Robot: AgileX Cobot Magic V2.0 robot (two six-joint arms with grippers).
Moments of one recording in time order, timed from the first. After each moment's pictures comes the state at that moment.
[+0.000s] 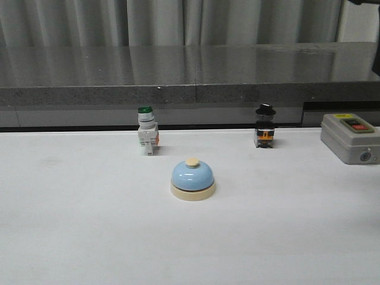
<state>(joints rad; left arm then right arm) -0.03 -0.01 0.00 -0.11 0.09 0.07 0.13 1.45 -1.23 0.09 1.02 -0.07</state>
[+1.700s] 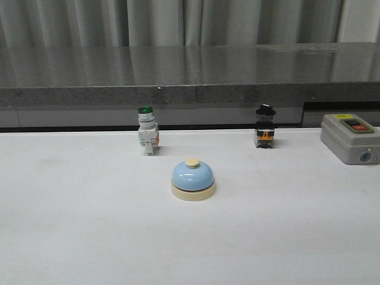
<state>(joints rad) -0.03 -0.01 0.00 -0.11 0.09 0.07 -0.02 0.24 -0.33 0.07 0.41 0.02</state>
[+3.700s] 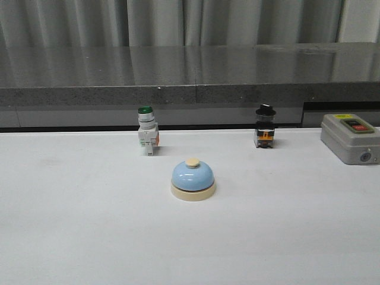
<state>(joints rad) -0.03 -0.01 0.00 -0.11 0.09 0.07 -0.02 -0.01 0.03 0.01 0.03 0.02</state>
